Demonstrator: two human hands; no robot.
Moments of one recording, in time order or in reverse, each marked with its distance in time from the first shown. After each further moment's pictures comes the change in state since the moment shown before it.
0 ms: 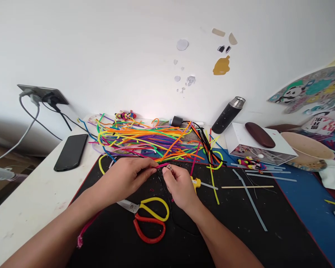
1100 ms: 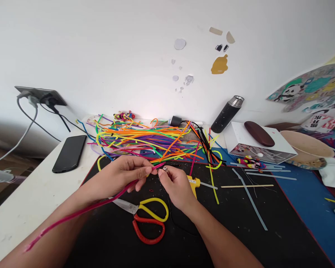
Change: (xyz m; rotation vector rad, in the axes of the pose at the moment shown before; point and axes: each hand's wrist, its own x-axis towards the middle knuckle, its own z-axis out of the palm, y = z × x) left_hand 0.003 0.003 -0.011 -0.782 -0.252 -0.388; right_hand 0.000 0.001 -0.001 -0.058 -0.042 -0.057
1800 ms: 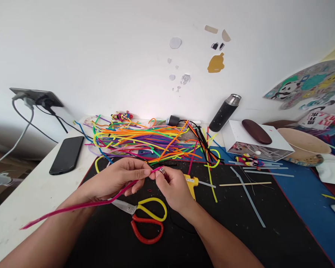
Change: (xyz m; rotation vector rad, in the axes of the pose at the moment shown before) left_hand 0.008 -0.009 0.003 -0.298 -0.081 -0.118; right_hand -0.003 -0.010 0.004 -0.034 0.023 -0.011
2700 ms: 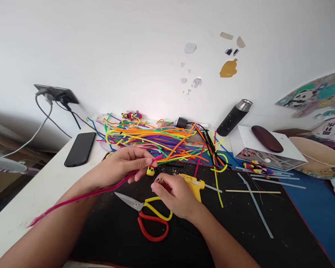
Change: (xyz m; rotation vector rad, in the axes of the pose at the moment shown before) left_hand -0.016 0.019 -0.013 0.140 0.106 0.175; right_hand -0.006 -0.003 -0.005 -0.176 -0.314 -0.134
